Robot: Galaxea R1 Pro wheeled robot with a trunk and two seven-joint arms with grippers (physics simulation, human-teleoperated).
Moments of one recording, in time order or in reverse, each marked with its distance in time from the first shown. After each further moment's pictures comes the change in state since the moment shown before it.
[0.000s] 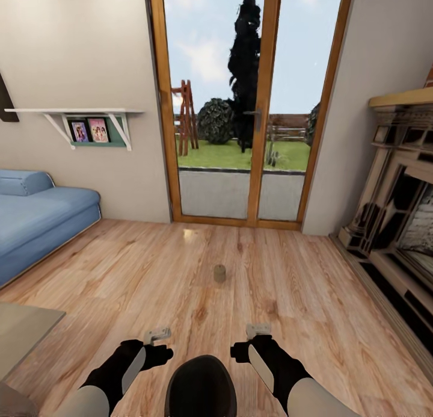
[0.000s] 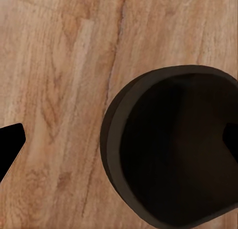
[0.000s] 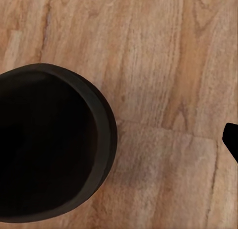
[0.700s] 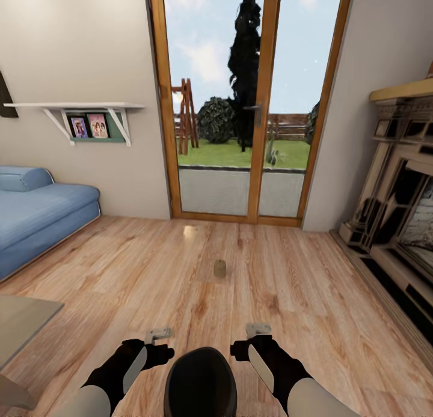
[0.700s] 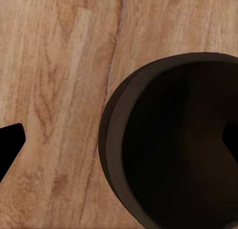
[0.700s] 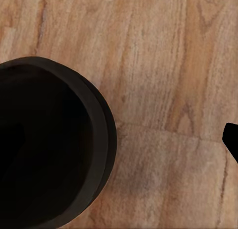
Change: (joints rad) left arm 0.000 -0.006 0.001 -0.004 -0.002 -0.001 0.000; right arm 0.000 0.000 0.000 0.000 0.001 -0.025 0.003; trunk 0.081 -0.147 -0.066
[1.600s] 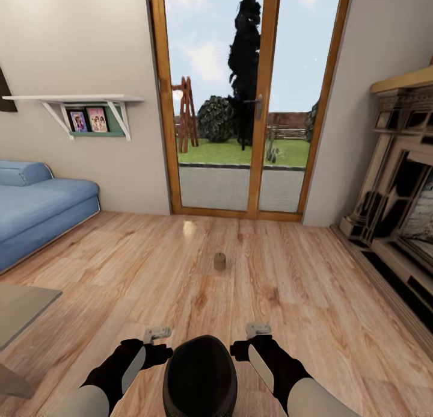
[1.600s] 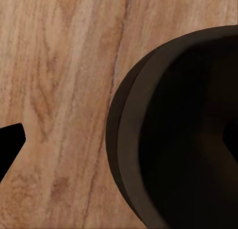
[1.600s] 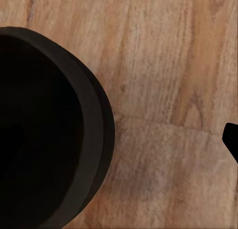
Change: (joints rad) left arm 0.000 0.007 -0.002 -0.002 -0.002 0.000 0.000; right arm 0.000 0.000 0.000 0.001 -0.003 0.001 0.001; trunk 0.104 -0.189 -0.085
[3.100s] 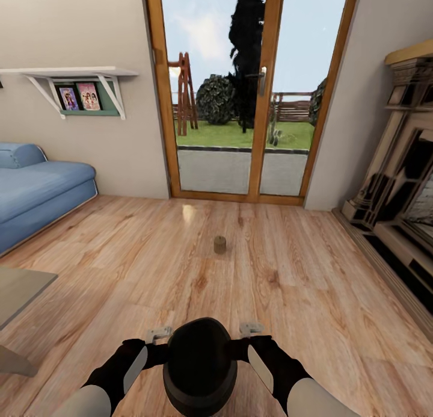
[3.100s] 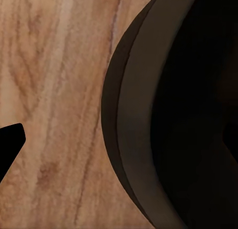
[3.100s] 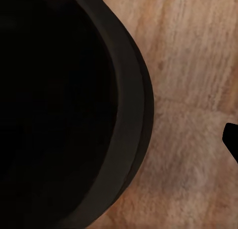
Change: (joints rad) left arm 0.000 -0.009 0.000 -0.001 0.003 -0.002 -0.011; right arm 0.000 0.000 0.018 0.001 -0.001 -0.030 0.136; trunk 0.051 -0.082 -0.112
